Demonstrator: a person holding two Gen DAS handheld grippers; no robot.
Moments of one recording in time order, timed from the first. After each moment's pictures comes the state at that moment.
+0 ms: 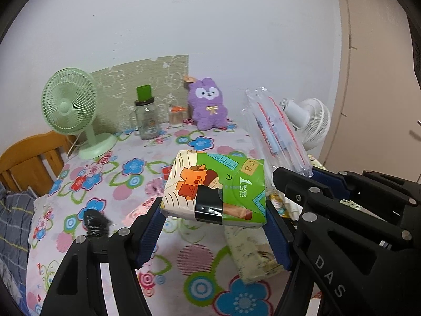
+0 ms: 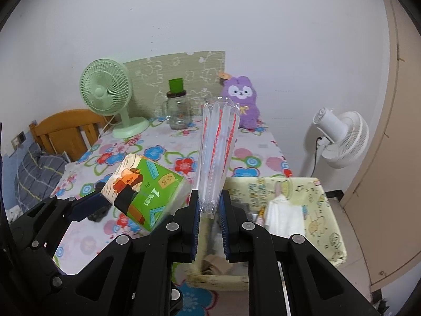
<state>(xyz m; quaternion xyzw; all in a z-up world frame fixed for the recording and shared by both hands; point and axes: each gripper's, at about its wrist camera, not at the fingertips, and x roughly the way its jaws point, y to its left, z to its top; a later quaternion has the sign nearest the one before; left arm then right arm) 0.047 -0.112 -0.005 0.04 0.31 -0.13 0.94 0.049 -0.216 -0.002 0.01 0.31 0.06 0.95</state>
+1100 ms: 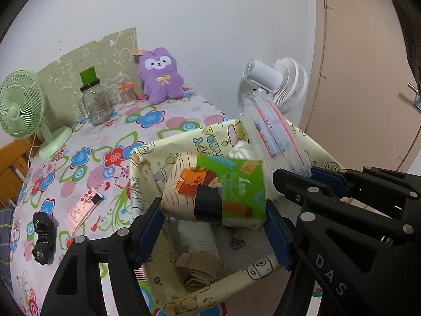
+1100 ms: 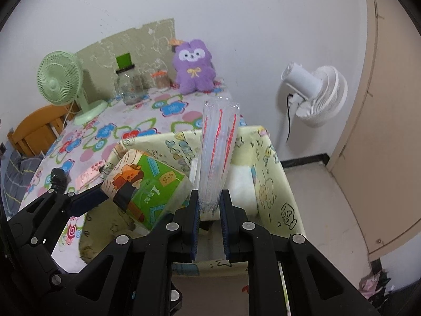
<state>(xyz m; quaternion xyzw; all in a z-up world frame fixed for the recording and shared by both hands) 0.077 -0.200 -0.059 0.09 0.37 -0.18 0.91 0.072 -0.302 -0.066 0.06 0.39 0.00 0.92</state>
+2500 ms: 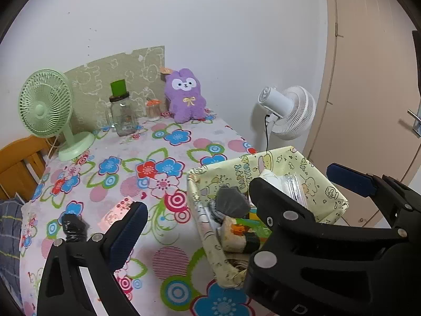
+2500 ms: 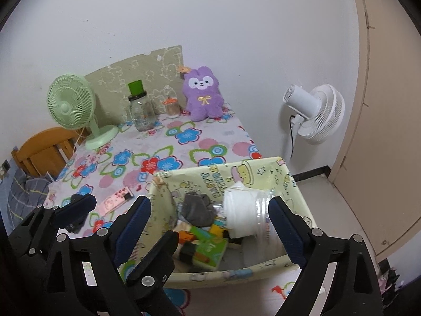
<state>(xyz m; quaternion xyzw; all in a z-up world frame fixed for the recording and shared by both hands) 0.061 -0.137 -0.008 0.05 0.33 -0.16 0.93 0.053 -0.257 -0.016 0.07 0.33 0.00 0.94</state>
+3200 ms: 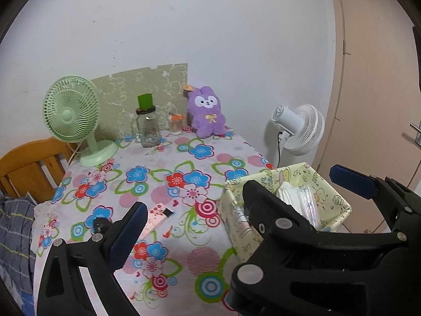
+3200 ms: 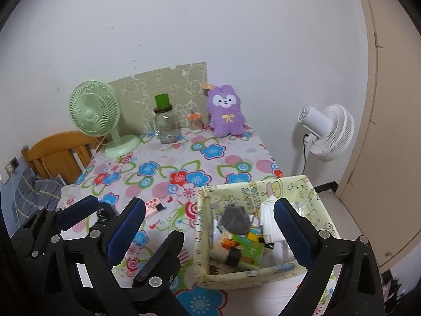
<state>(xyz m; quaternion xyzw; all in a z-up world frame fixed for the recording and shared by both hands) 0.038 -0.084 0.019 0.04 0.29 -0.14 0.95 0.033 -0.201 0.019 0.06 0.29 0.02 0.96</state>
